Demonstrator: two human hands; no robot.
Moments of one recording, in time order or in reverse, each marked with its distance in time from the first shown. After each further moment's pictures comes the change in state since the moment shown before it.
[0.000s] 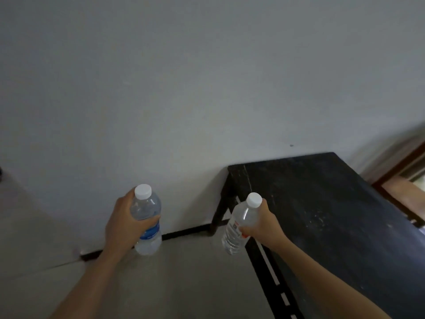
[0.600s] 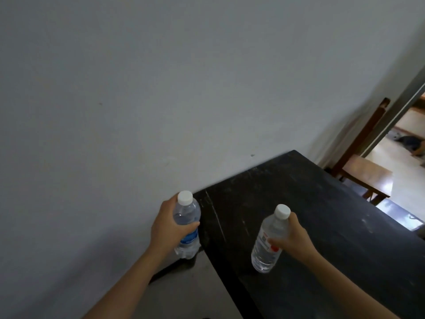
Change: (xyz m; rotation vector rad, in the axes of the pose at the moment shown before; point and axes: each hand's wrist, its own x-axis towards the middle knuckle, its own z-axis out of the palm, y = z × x) left_hand 0.133 0.055 0.228 -0.020 -0.345 0.130; right_hand 0.091 0.122 -0.118 0.213 0.221 0.275
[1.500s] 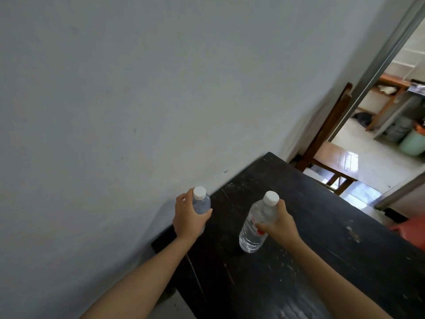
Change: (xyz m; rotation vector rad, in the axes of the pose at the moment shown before) left_hand 0.186 0.019 0.167 0.125 -0.029 0.006; right_hand 0.156 -0.020 -0.041 -0.008 0.226 0.078
